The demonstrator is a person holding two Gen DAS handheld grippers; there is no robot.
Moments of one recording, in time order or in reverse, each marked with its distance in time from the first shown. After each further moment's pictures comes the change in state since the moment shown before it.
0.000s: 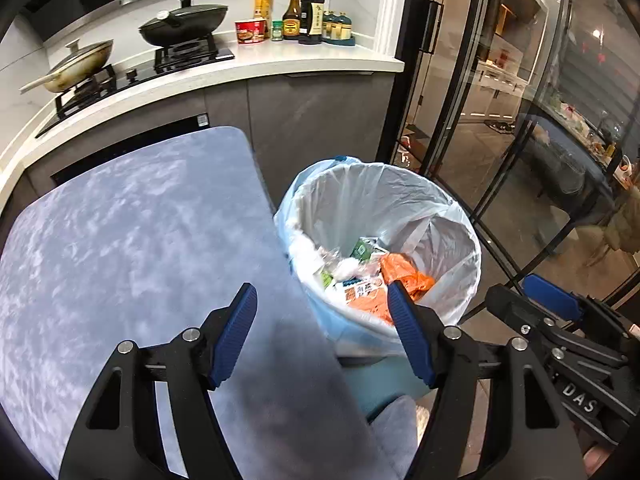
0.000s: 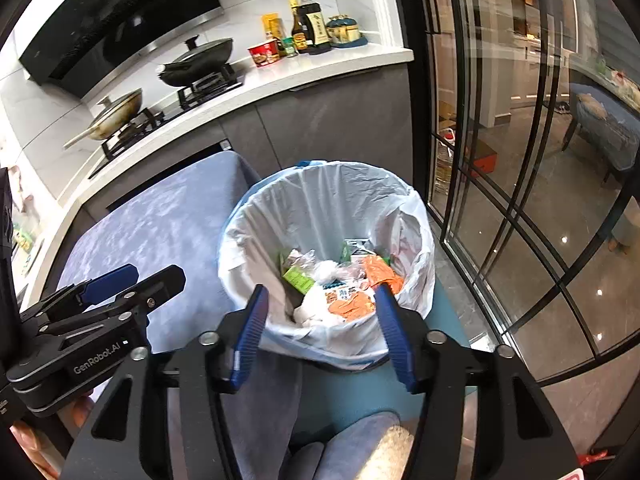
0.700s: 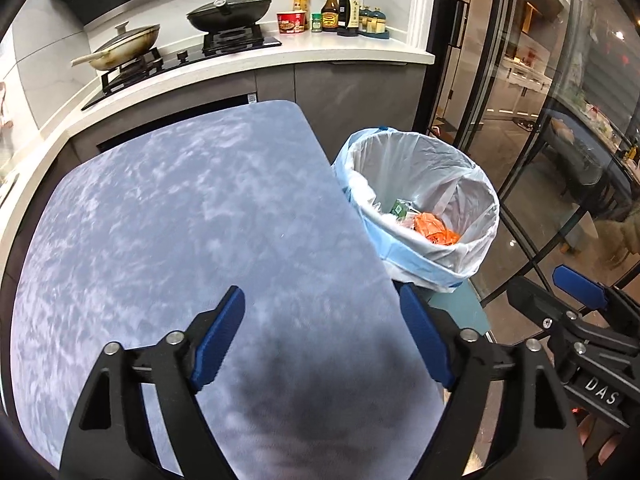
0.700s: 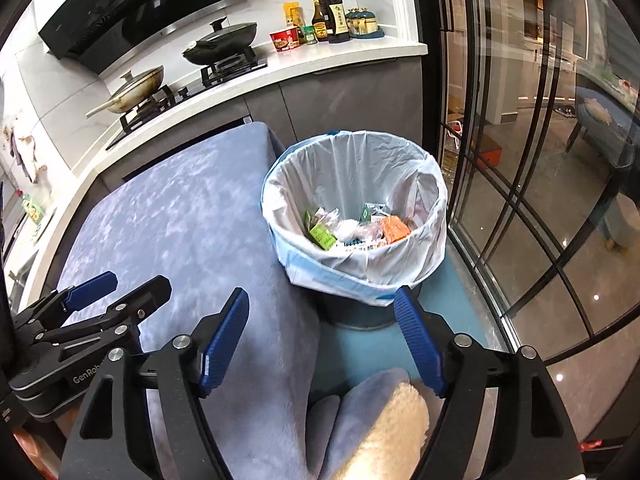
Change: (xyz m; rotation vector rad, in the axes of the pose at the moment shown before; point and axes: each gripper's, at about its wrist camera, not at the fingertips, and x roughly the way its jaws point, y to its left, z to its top) left arm -0.059 0.026 -0.065 -0.046 0.025 0.108; right arm -0.045 0.035 -0.053 -0.045 0.045 0.002
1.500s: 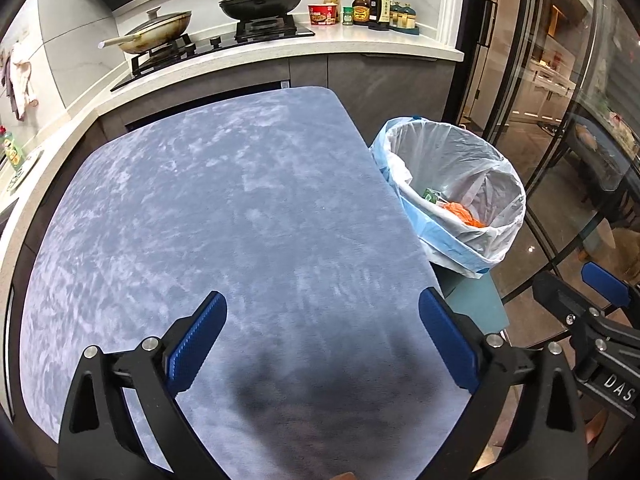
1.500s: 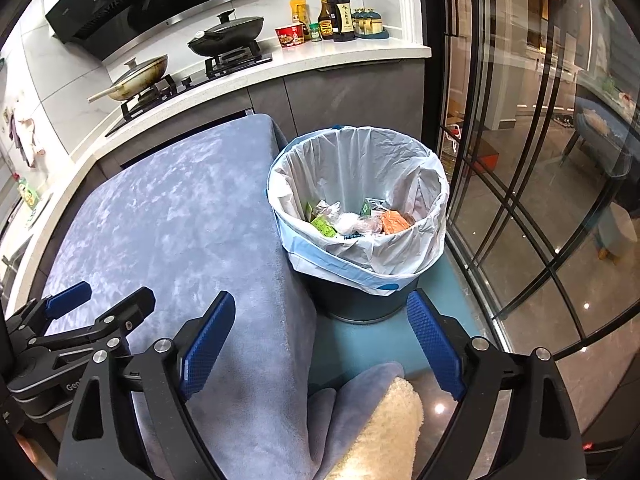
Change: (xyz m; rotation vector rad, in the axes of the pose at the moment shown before) left arm -0.007 0.019 -0.019 -0.055 0.026 0.081; right arm -0.003 0.013 -0.008 -0.043 0.001 -0.035
